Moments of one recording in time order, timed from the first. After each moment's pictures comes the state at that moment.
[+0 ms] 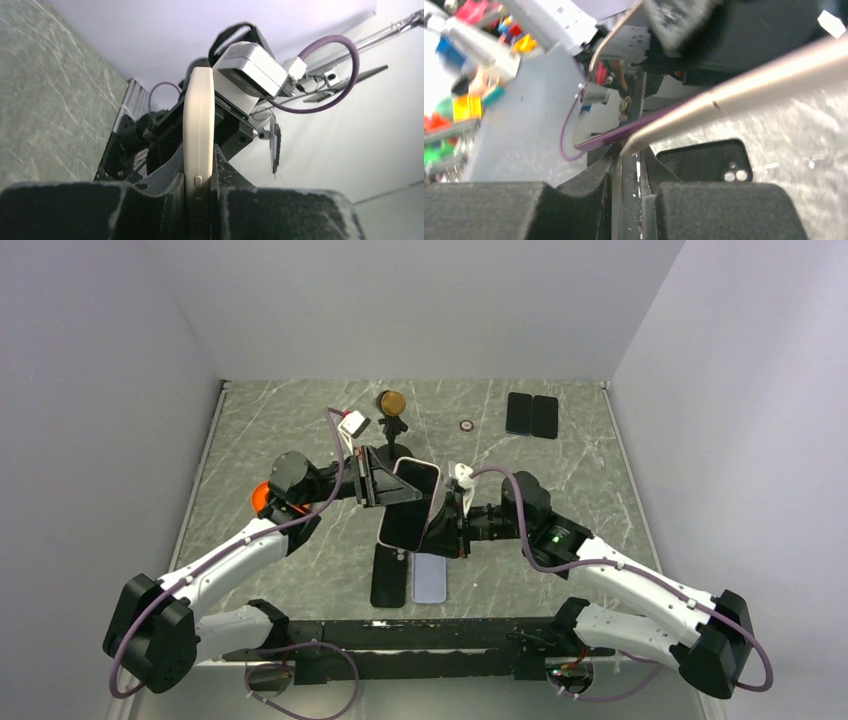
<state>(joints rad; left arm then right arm) -0.57 1.13 0.69 0.75 0.92 -1.30 0.83 0.98 0.73 0.09 -0.76 0.17</state>
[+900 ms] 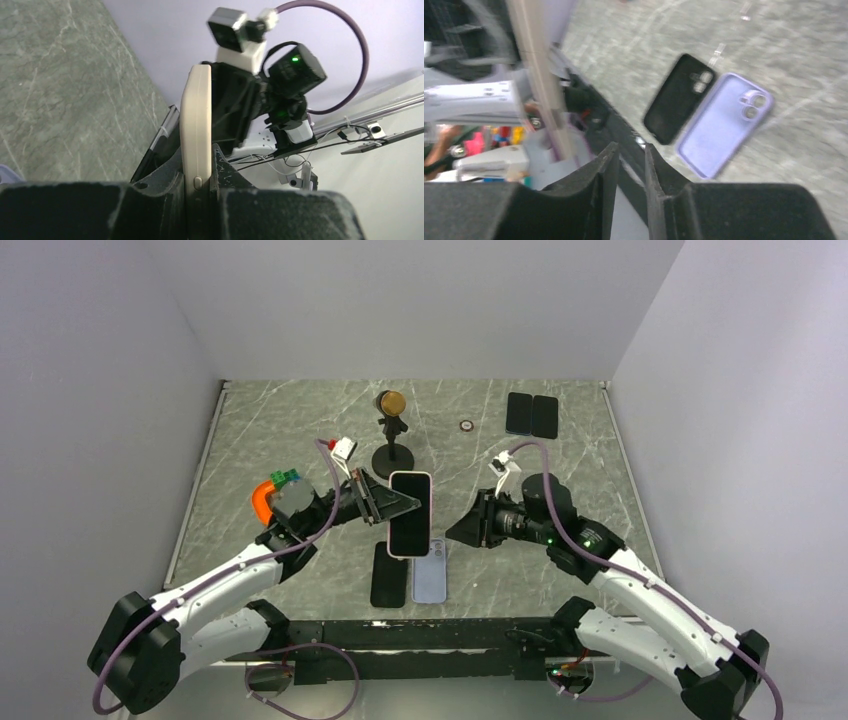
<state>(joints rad) -0.64 1.00 0.51 0.67 0.55 -1.19 0.72 0.84 0.75 -0.42 -0.32 0.65</state>
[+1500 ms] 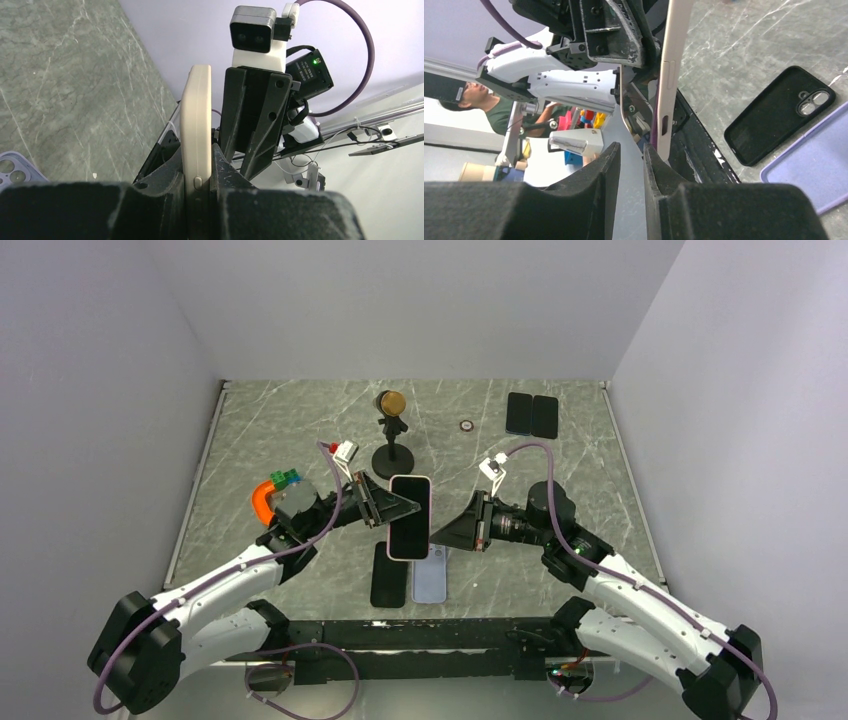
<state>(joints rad) -0.64 1.01 0.48 0.64 0.55 -1.17 0.72 0.80 0.60 0.04 -0.60 0.95</state>
